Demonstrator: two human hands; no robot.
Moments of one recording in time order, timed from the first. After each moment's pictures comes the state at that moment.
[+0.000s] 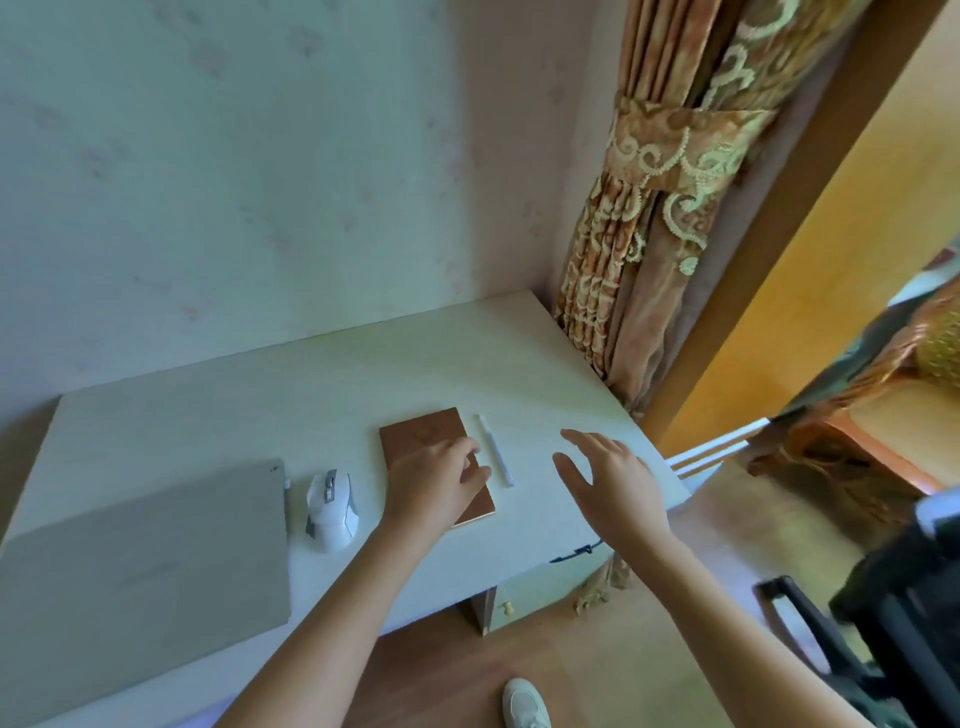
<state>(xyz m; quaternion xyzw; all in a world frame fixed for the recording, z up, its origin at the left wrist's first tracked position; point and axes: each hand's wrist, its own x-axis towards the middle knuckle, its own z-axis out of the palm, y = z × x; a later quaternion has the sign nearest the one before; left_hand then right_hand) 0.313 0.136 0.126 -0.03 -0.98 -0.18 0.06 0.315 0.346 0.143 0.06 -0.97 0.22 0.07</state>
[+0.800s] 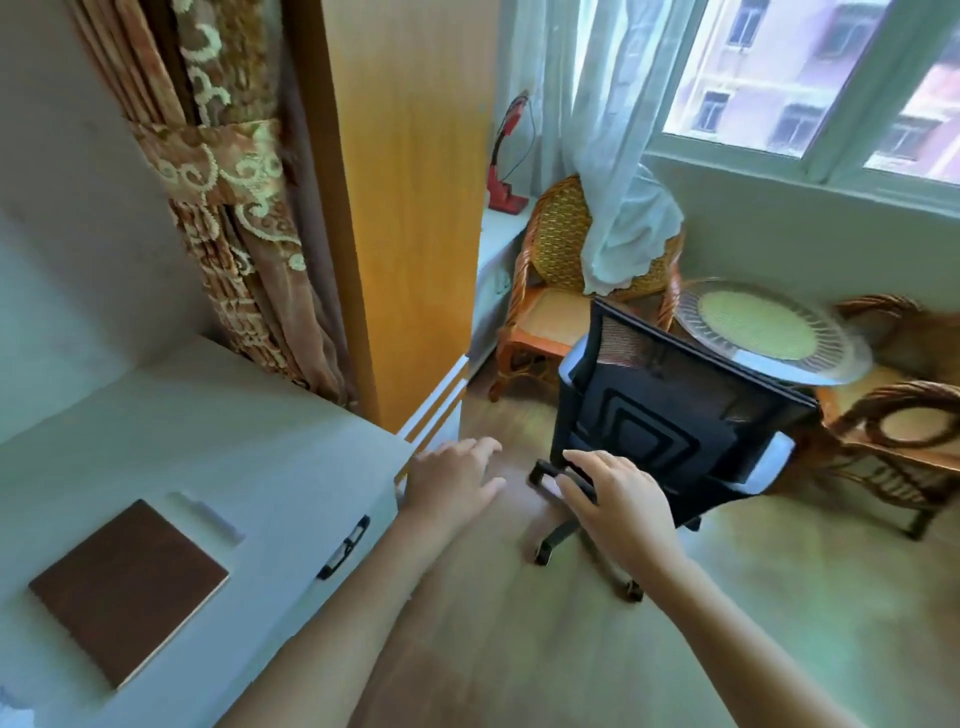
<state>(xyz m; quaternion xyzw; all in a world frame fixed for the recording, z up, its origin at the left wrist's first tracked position) 0.391 0.426 0.161 -0.44 -0.89 -0.16 0.01 0.536 0.566 0.174 -0.26 -0.95 0.12 0.12</state>
